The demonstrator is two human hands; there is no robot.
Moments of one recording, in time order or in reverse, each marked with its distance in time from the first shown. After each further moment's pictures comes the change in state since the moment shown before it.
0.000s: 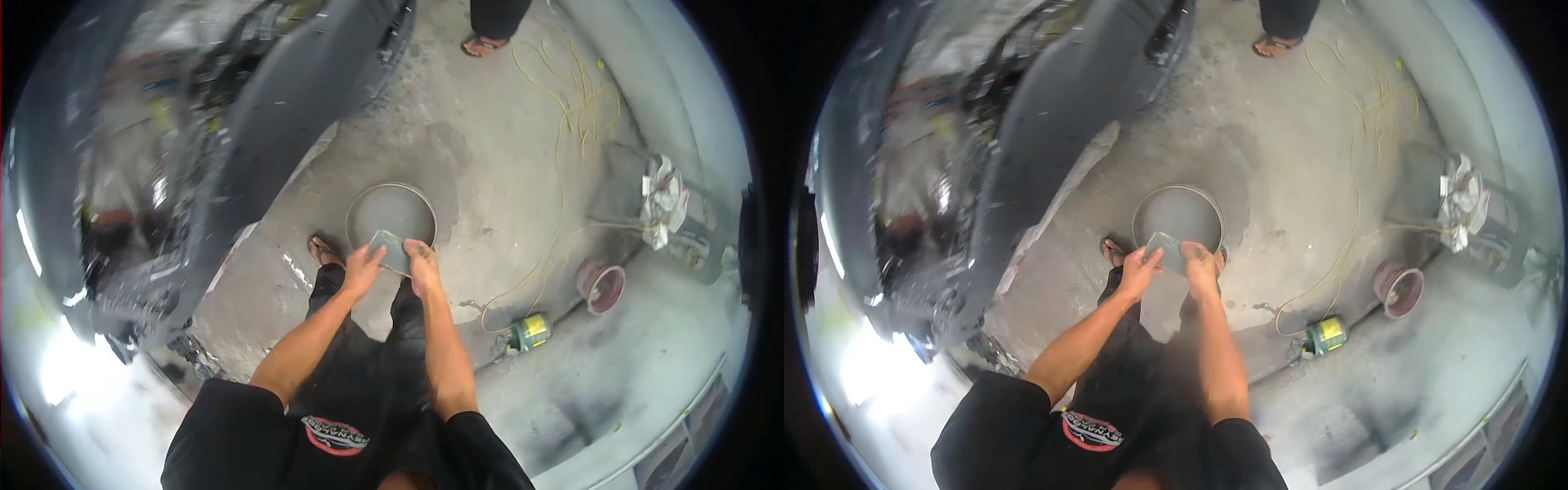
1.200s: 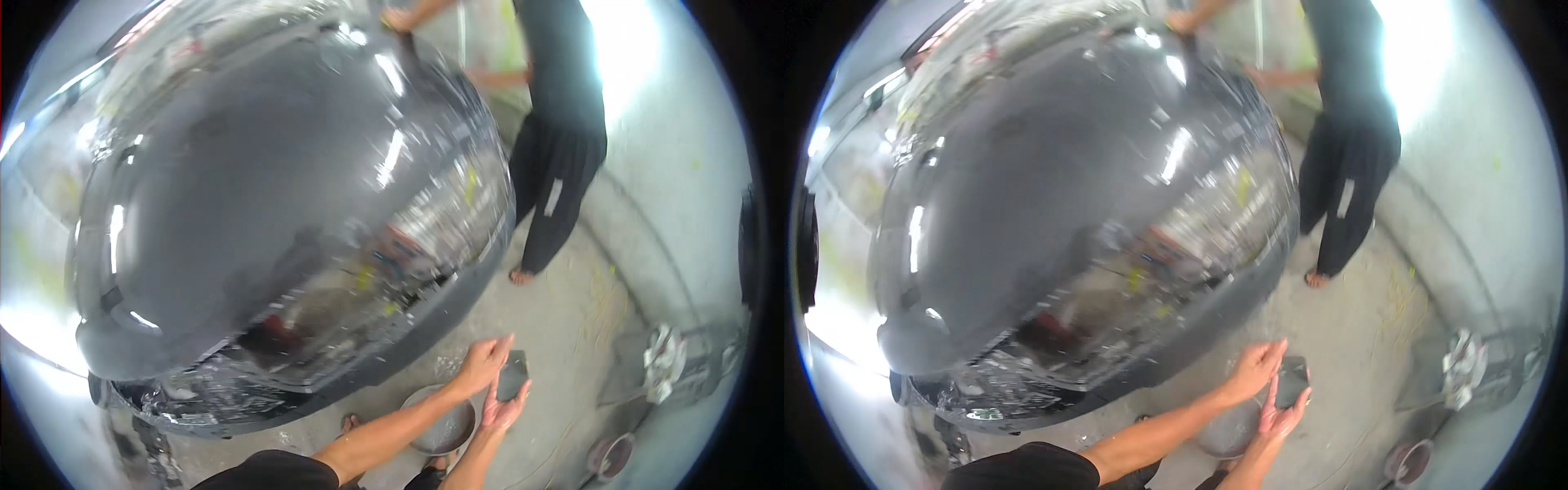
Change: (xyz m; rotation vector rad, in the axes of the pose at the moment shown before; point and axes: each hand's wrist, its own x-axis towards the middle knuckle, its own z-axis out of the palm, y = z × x) left_hand -0.033 0.305 0.020 0.048 -0.260 0.699; right_hand -0.069 -0.194 0.087 1.181 -0.330 -0.652
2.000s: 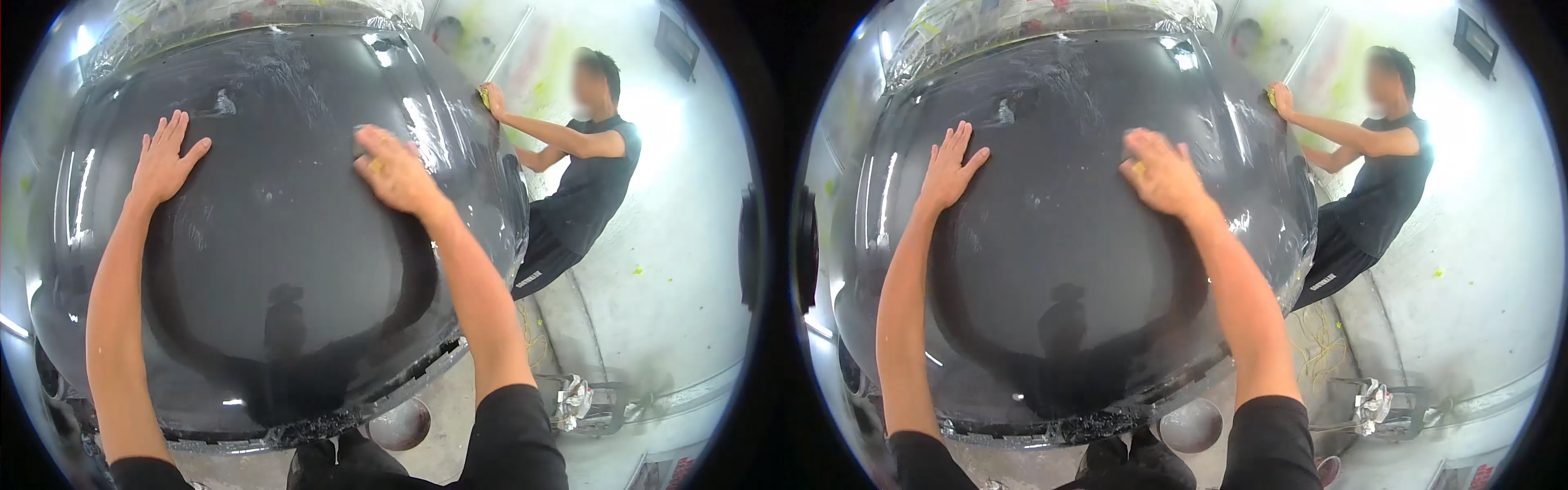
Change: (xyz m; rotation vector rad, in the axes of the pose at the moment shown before) left_hand -0.167 0.373 -0.720 1.457 0.968 -0.063; right_hand -0.008 0.360 0.617 -1.808 -1.589 -0.975
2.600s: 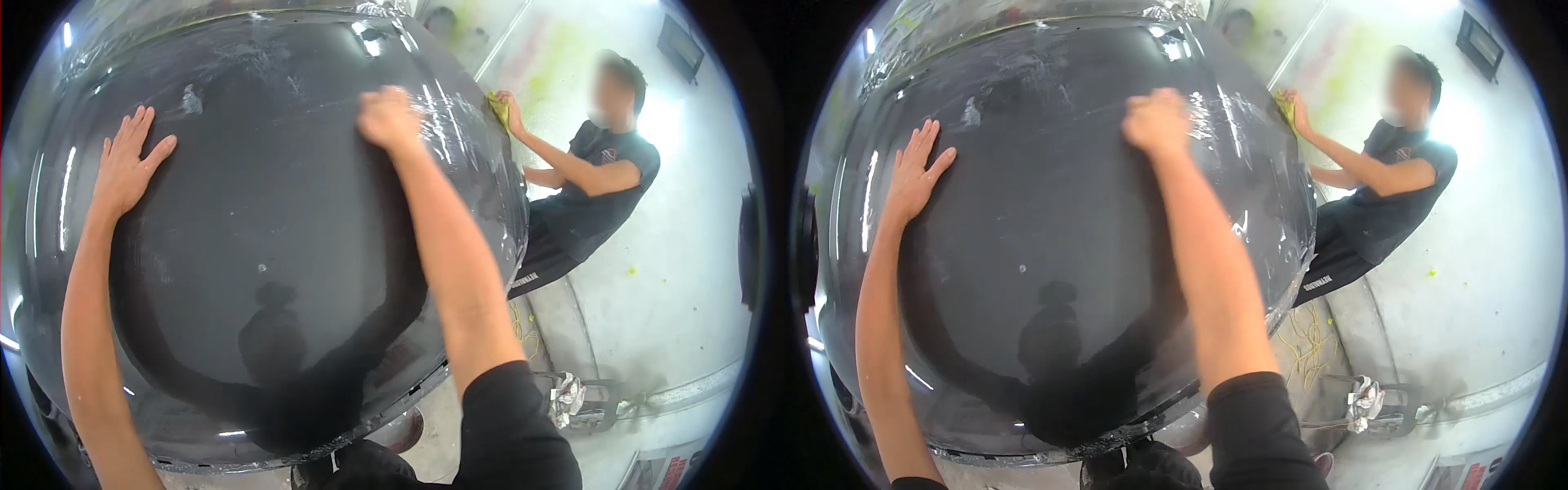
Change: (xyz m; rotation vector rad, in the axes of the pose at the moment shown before) left_hand 0.016 0.004 0.006 -0.005 0.020 -0.051; right_hand 0.110 0.045 0.017 -0.184 -0.141 0.431
